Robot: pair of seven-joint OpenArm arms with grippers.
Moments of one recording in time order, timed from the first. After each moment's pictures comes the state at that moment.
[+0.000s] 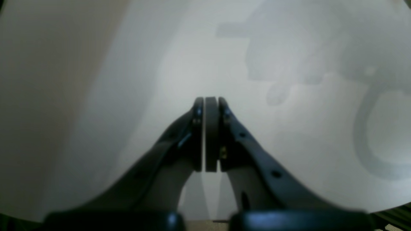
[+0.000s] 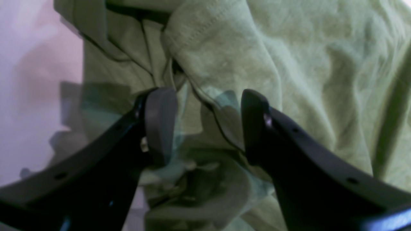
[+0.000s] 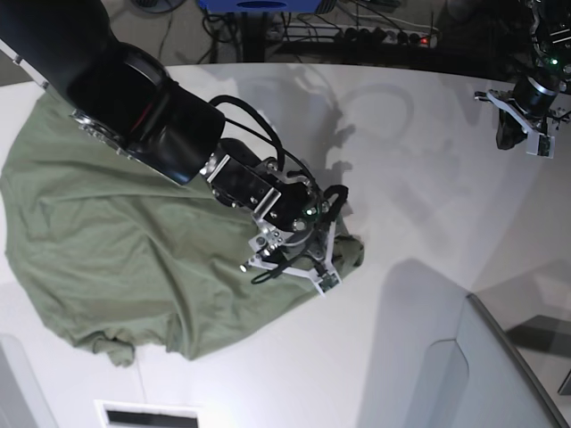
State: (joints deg) left arm 26.4 -22.2 -31.0 80.2 -10.3 -31.5 12.5; right arm 29.1 -6.4 -59.7 48.0 16.9 -20.3 -35.0
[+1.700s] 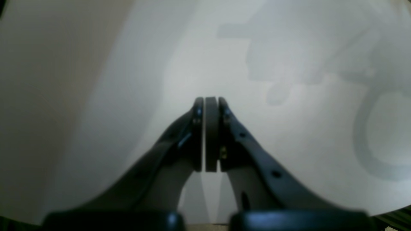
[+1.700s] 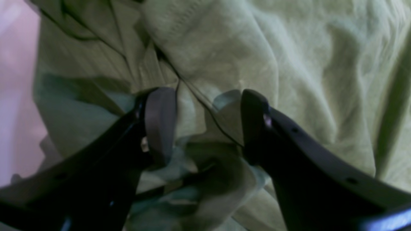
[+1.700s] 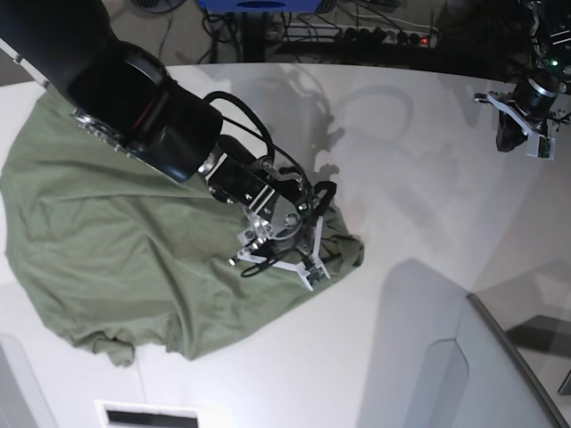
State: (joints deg) left arm 26.1 -22.2 -31.1 80.2 -10.3 -31.5 12.3; right arm 28.7 -6.4 -59.7 42.9 16.7 -20.8 -32.6
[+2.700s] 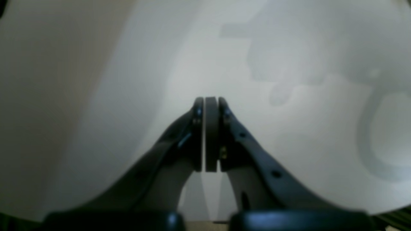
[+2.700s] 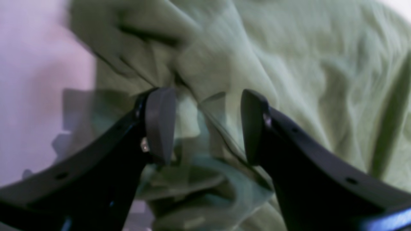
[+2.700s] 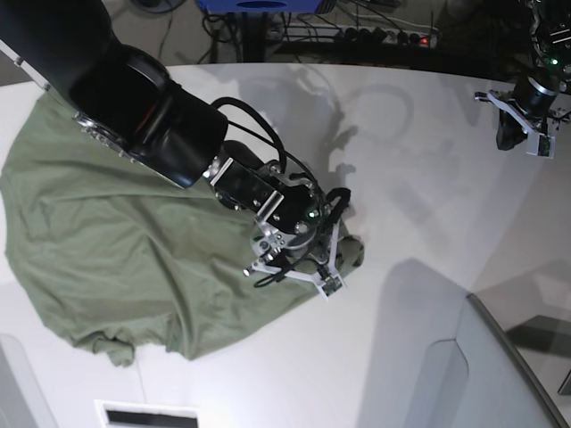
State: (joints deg) left arm 26.4 -22.2 -31.1 80.2 -10.3 -31.6 12.3; right arm 29.8 -7.0 -59.7 46.1 16.9 -20.3 -32.8
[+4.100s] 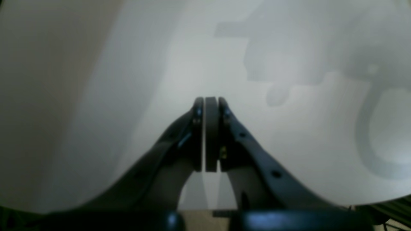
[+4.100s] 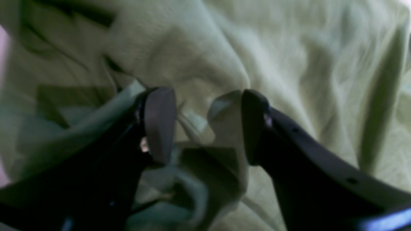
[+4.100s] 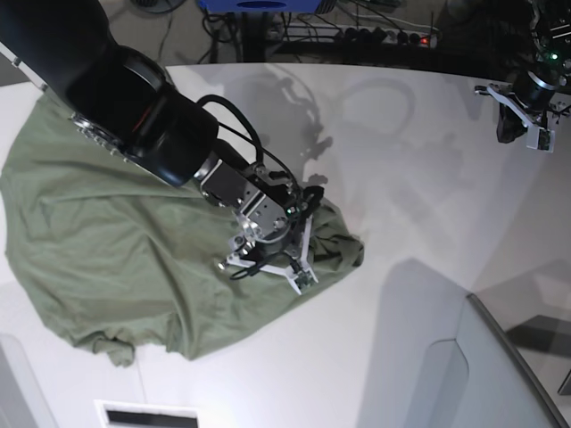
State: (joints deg) left arm 27.5 -22.2 -31.2 80.2 -10.3 -31.4 12.4; right arm 29.5 -6.1 -59.4 37.5 17.1 -20.3 -25.8
